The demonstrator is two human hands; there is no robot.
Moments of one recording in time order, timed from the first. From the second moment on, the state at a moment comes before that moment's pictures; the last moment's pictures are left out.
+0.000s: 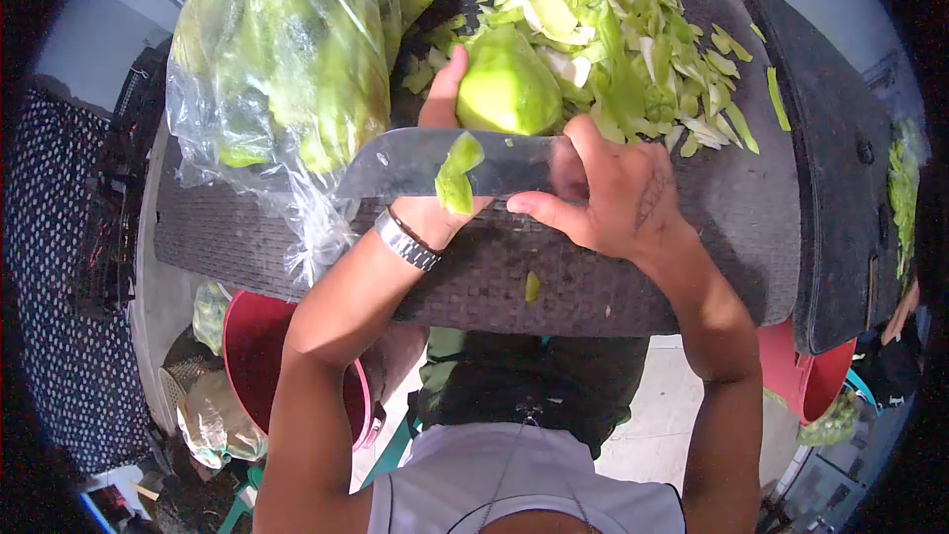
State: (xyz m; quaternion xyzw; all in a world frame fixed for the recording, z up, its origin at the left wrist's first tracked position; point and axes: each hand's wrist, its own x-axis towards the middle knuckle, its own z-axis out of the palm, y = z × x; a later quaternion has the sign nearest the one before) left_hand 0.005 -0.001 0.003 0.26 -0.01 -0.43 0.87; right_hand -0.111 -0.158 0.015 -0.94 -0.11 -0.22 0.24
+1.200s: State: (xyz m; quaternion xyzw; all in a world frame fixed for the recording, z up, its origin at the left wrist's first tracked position) left_hand 0.003 -0.001 -0.006 0.34 -0.03 -0.35 0.87; right_hand -0.101 -0.185 0.017 -0.93 -0.06 -0.16 0.31
